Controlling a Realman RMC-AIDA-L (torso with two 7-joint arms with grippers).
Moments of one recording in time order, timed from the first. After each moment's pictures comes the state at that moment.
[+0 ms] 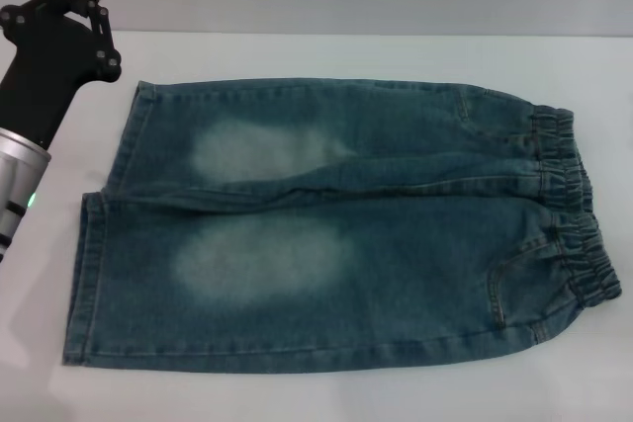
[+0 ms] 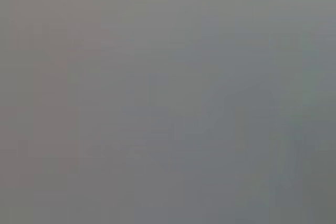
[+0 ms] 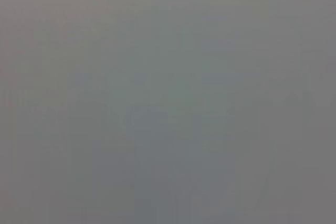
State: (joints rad) left arm -0.56 -2.06 -0.26 -0.08 1.81 1.47 0.17; right arm 0.47 2.07 -0.32 -0.21 -1.13 -1.55 1.09
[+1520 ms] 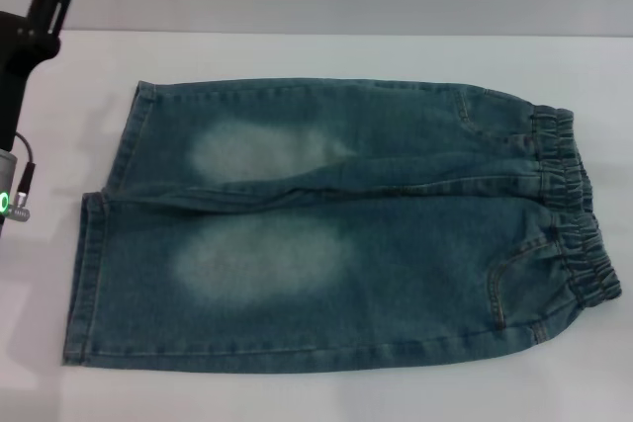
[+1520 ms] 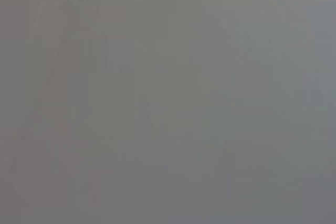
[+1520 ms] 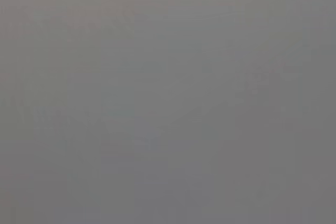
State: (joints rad) left arm -0.49 -2.07 -0.50 -0.23 1.81 1.53 -0.22; right arm 0.41 2.07 -0.22 -0.11 -1.04 -1.50 0.79
